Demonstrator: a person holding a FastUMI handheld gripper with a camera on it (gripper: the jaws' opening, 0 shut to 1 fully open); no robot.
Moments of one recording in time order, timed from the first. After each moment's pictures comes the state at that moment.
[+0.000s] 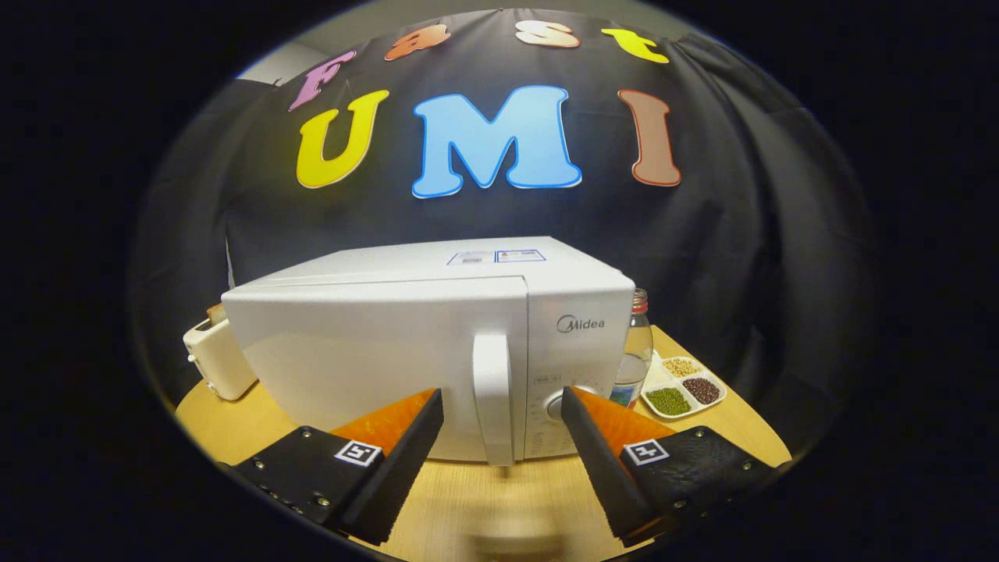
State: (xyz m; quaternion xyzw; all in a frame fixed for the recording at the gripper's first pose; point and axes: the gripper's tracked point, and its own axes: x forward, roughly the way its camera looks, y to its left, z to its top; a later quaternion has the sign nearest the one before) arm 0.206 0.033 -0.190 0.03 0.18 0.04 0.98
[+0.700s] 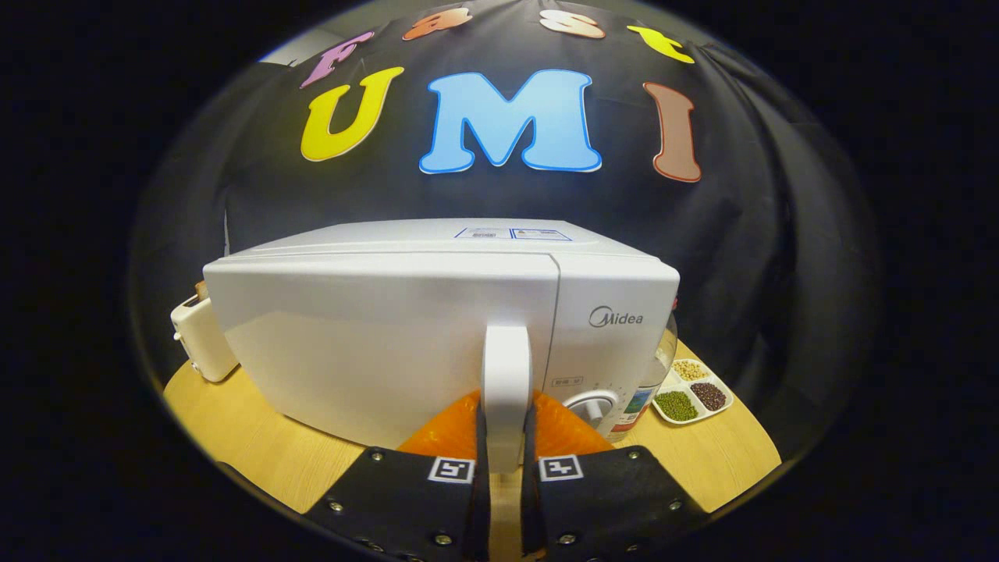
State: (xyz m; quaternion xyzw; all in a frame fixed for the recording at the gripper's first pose) arm 0.229 0.041 -0.203 -0.01 0.20 0.04 0.98
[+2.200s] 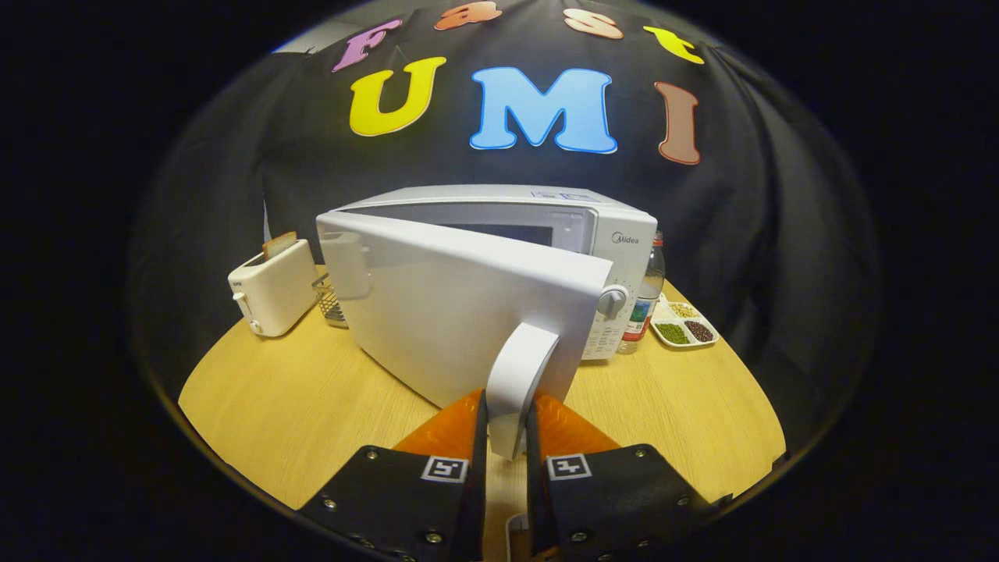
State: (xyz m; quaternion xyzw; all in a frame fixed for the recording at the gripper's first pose) arm 0.054 0.099 -0.194 -0.02 0.27 0.07 0.96
